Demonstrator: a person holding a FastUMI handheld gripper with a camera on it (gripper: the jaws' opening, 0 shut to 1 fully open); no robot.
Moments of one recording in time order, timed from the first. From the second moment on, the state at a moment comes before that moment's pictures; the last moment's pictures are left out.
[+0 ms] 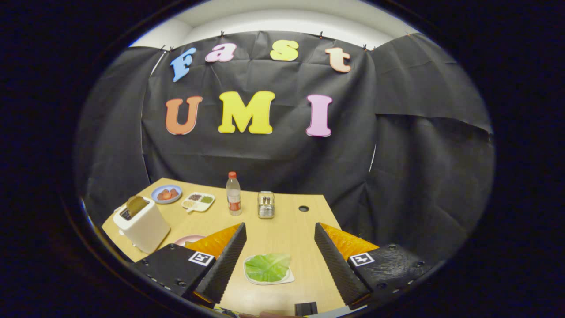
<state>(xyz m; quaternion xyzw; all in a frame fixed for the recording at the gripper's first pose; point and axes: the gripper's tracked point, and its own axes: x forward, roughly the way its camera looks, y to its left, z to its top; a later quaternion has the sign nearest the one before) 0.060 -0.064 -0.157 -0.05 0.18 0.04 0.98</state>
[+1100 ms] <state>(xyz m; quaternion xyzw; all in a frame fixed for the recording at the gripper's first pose) 0.169 -0.082 -0.423 -0.01 0.50 0.09 0.86</state>
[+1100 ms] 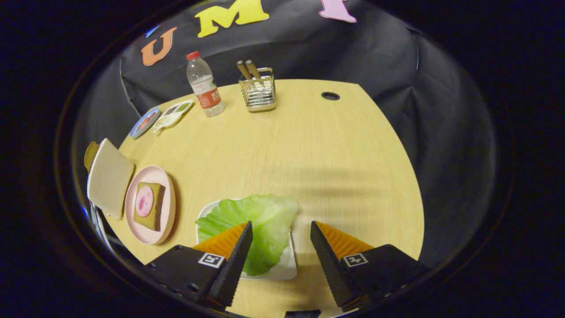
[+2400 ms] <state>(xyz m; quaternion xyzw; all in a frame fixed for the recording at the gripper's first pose) 0.142 -0.096 -0.363 -0.06 0.44 0.04 0.89</state>
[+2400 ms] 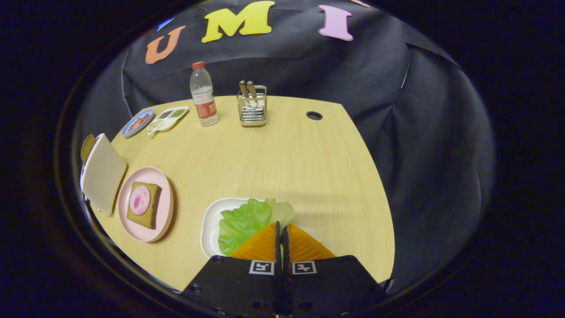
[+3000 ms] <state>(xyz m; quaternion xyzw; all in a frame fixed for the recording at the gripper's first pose) 0.101 -0.008 -0.288 -0.06 0.40 0.10 0.91</state>
